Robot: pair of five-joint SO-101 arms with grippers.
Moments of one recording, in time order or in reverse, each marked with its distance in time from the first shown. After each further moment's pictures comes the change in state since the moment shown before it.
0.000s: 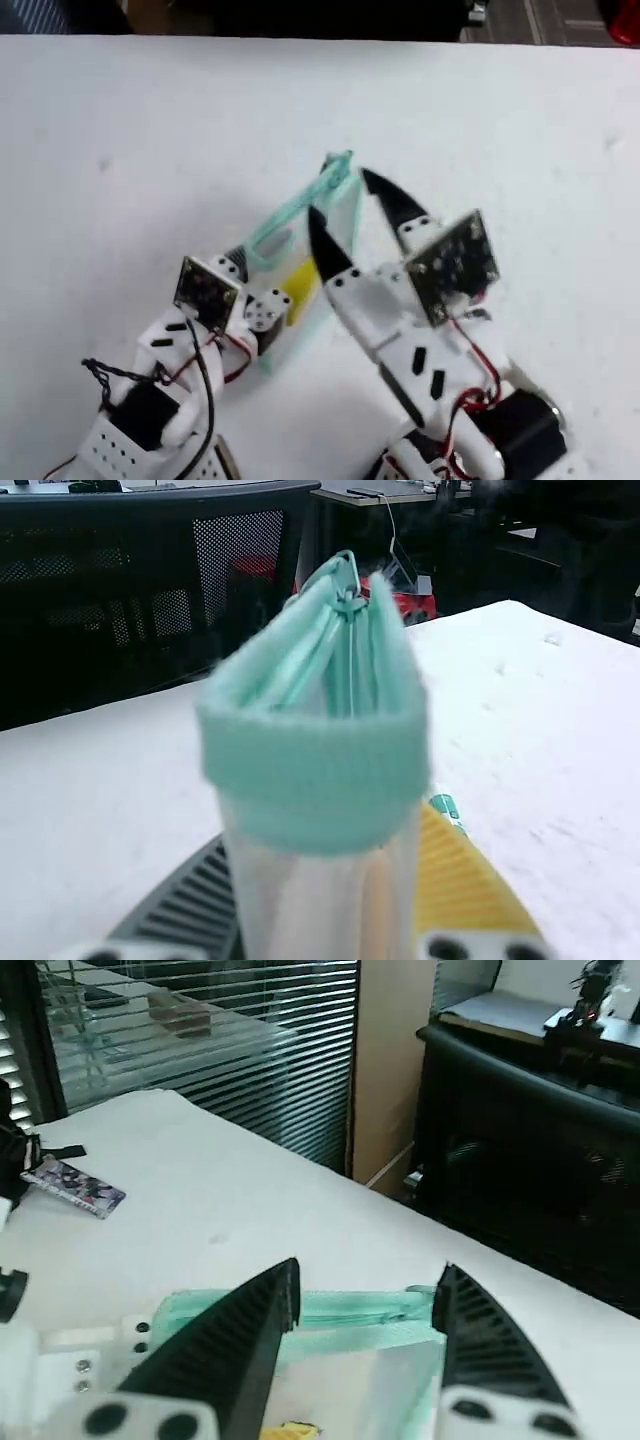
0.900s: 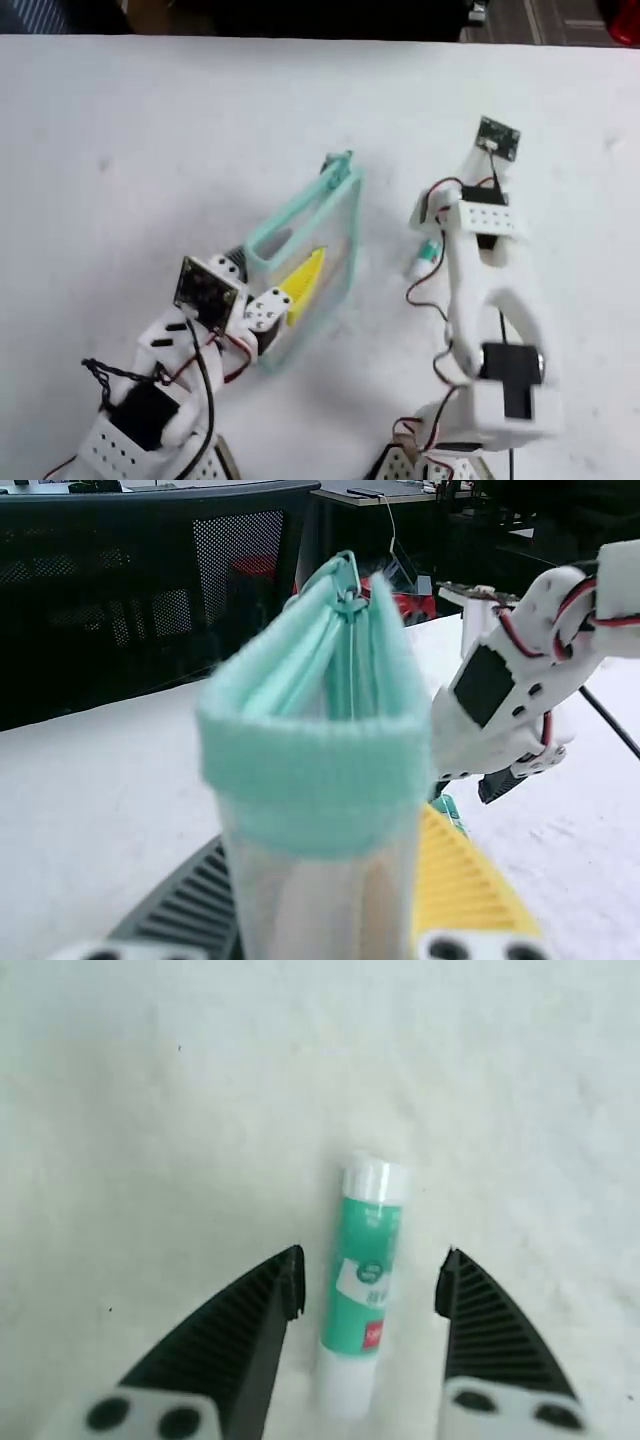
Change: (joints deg) left arm 0.0 0.0 0.0 0.0 0.0; right arm 36.6 72.6 -4.5 -9.1 -22.2
